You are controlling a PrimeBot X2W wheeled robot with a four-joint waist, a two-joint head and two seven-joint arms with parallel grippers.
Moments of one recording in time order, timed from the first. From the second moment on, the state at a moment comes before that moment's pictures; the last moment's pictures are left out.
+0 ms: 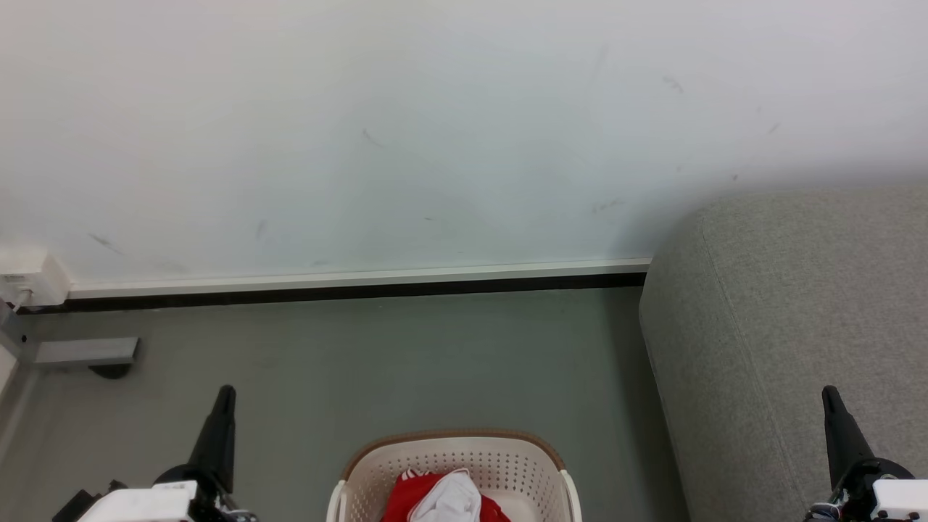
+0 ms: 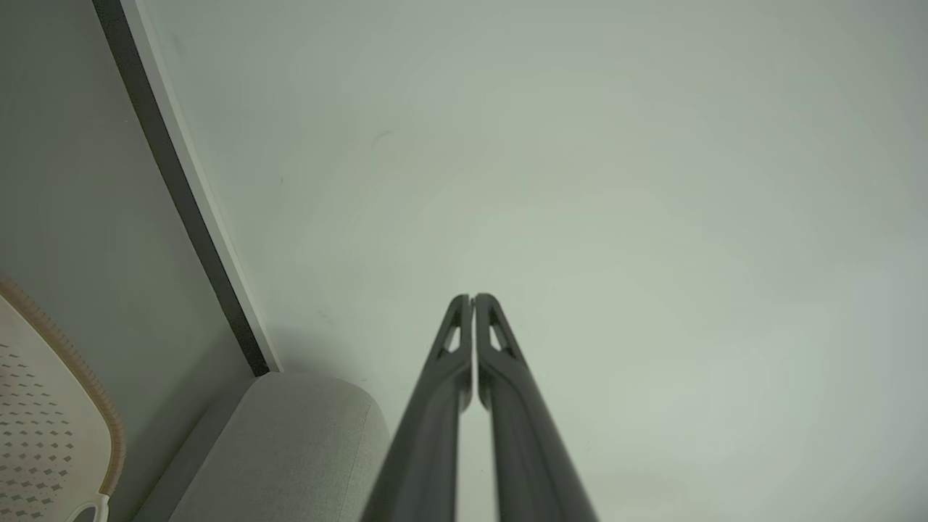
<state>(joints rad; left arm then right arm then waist) -0.11 0.05 0.11 0.25 -1.61 -0.13 0.11 -0.10 -0.05 -0.11 0.25 1.61 0.13 0.11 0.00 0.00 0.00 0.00</state>
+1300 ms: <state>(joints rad) -0.07 0.04 0.11 0.29 -1.60 -0.12 0.11 -0.07 -0.03 -0.11 0.28 1.61 0.13 0.11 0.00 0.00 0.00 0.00</state>
